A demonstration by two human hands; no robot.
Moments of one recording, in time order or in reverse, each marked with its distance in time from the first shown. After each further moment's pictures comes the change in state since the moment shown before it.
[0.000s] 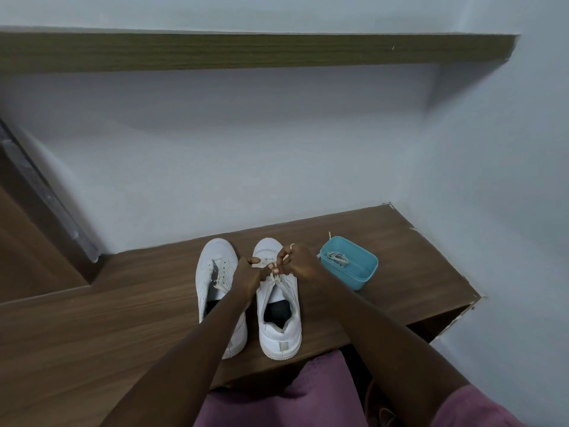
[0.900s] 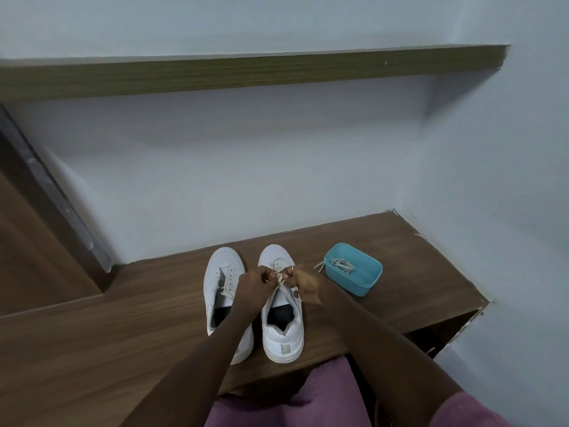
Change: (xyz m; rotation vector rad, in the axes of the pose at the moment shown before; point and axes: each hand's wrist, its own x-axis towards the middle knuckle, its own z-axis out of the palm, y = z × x) left_hand -0.026 0.005 -0.002 0.618 0.072 0.382; right_hand -0.007 0.007 0.018 0.291 -0.117 0.301
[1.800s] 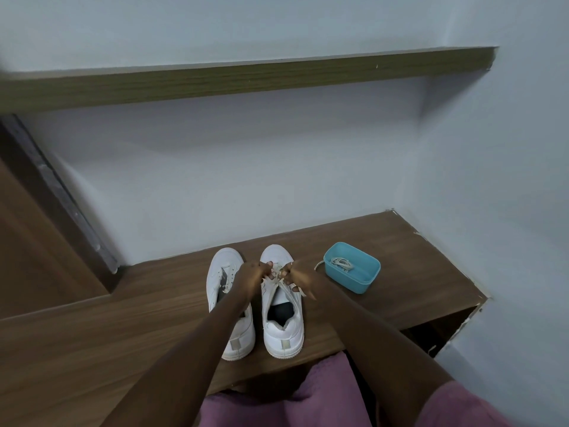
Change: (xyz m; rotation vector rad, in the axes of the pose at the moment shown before) left_hand 0.001 0.024 -0.024 -0.336 -0.098 -0.246; right_hand -0.011 -0.019 0.008 -0.026 0.108 0.107
